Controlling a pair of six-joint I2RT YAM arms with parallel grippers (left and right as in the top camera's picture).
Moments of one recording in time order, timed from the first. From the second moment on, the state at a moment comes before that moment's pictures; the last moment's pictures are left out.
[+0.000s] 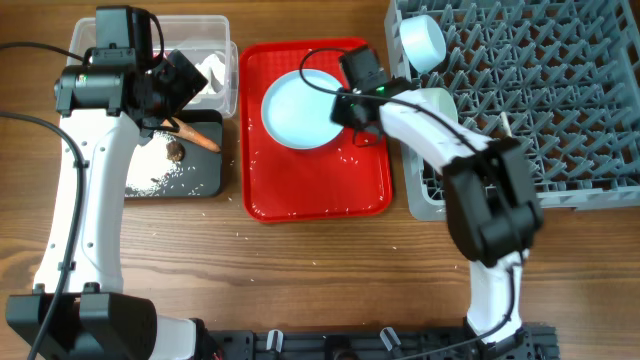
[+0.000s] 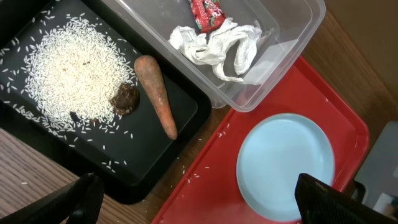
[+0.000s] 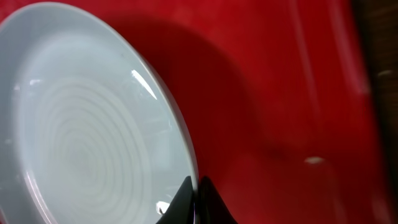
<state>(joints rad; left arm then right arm) 0.00 1.61 1.62 -1.10 -0.06 -0.74 0.43 2.13 1.55 -0.54 -0.04 0.67</state>
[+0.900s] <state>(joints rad) 0.00 1.61 1.62 -1.10 -0.06 -0.74 0.13 1.78 1.55 -0.27 0.87 -0.79</state>
